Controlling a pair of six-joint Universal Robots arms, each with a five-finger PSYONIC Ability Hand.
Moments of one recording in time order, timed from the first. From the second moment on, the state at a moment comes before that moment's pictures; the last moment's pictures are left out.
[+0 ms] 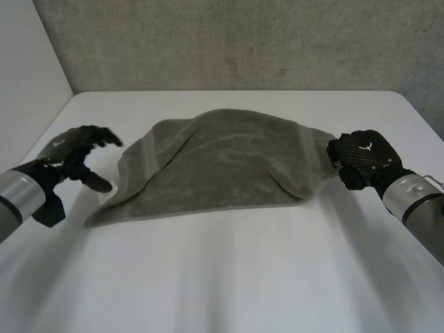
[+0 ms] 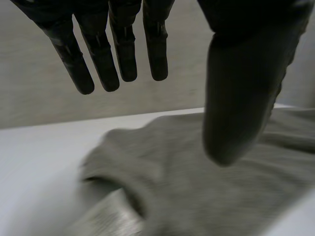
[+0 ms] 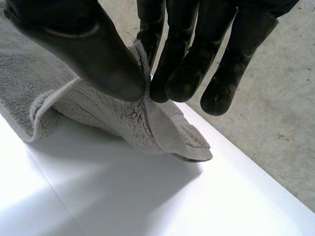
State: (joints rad) left arm 4.76 -1.72 -1.85 3.37 -0.94 3.02; right arm 1.68 -1.23 1.75 -0.35 1.12 2.73; left_hand 0.49 0.48 0.48 0.48 0.32; right_hand 1.33 1.30 1.33 1.33 1.16
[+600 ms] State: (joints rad) left arm 4.71 -2.02 -1.79 3.17 -1.02 3.71; right arm 1.69 -1.20 1.75 -0.35 1.12 2.73; left_hand 0.69 0.70 0.70 0.70 0.51; right_hand 1.33 1.30 1.33 1.33 1.16
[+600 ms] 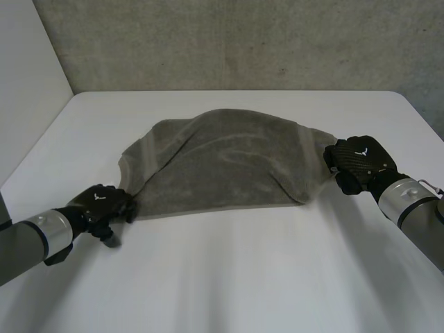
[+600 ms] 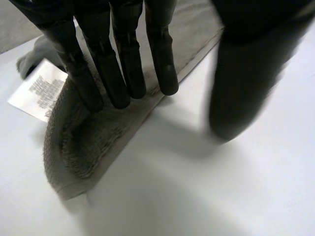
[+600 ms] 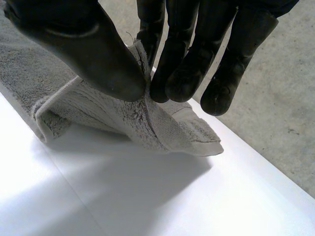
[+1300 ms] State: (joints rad) left arm 4.70 -2.10 -1.68 3.31 -1.17 3.61; right arm 1.72 -1.19 1.75 -0.34 1.12 2.72; left_hand 0.68 0.69 0.69 0.69 0.49; right_hand 1.33 1.30 1.33 1.33 1.16
